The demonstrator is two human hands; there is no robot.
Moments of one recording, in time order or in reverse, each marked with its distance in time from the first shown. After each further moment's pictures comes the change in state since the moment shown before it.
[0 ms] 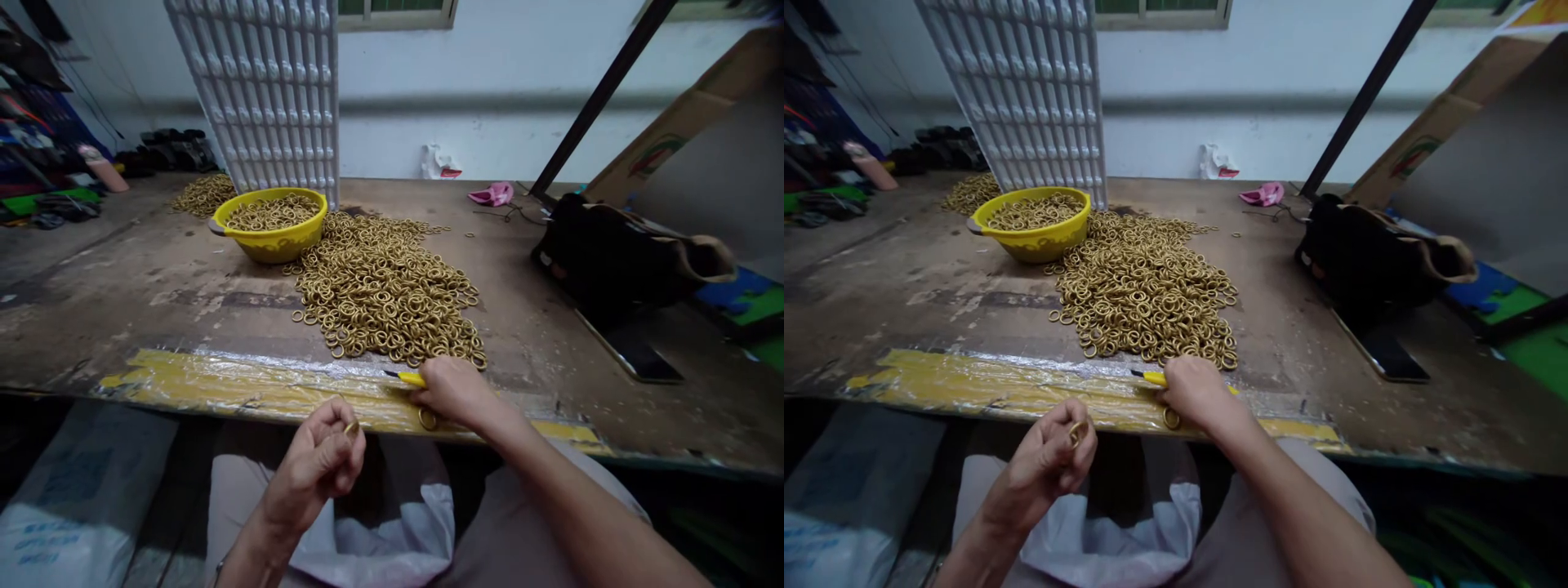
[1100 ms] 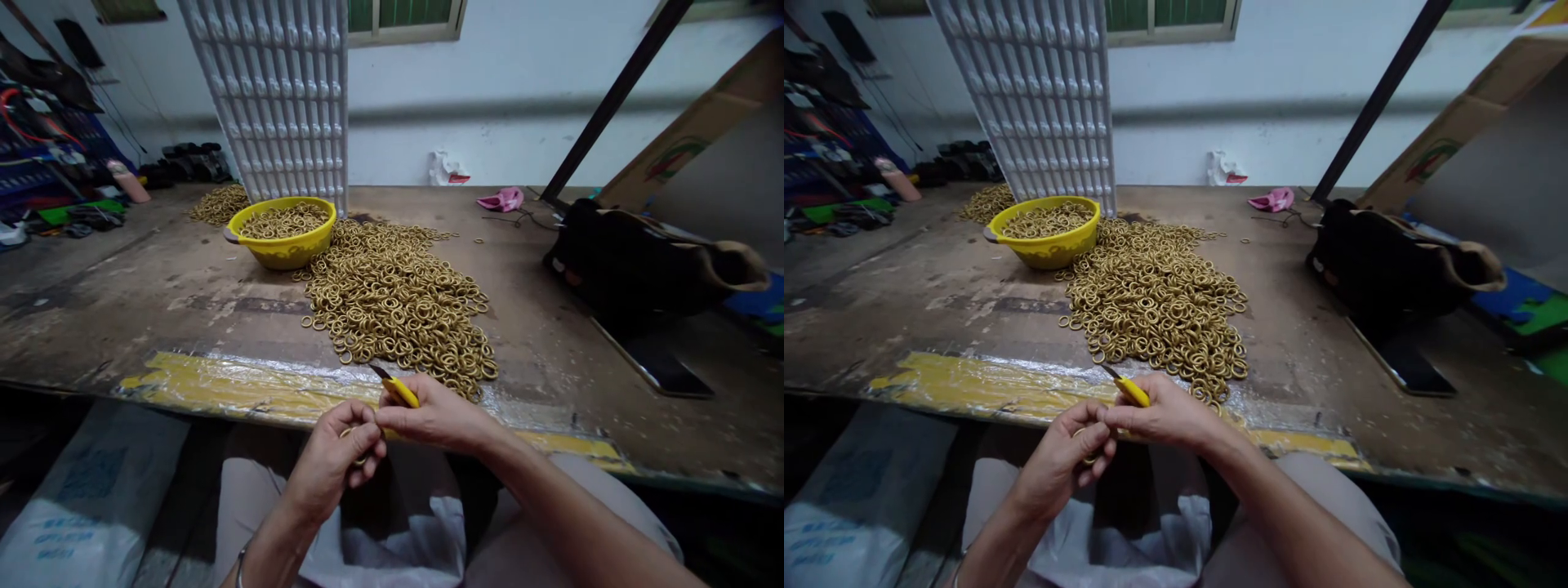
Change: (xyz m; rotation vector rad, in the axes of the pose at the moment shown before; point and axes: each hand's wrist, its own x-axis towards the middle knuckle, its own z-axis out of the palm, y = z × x) left_hand 0.018 -0.003 0.008 0.224 0.209 -0.087; right_hand -0.009 -0.033 -0.008 1.278 -0.300 -0.352
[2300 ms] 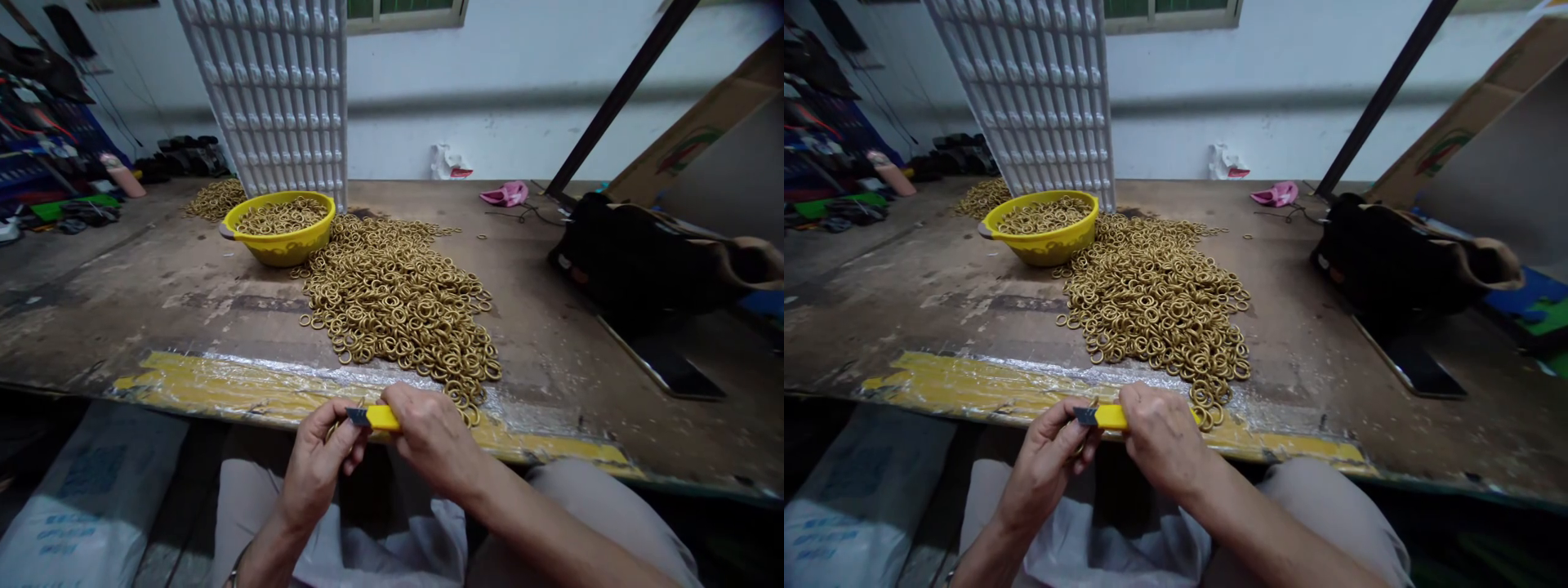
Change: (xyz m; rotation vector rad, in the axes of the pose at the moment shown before) left_hand -0.002 -0.008 -0.012 0.139 0.109 0.287; right_hand -0.006 0.009 0.030 -1.105 0.374 -0.079
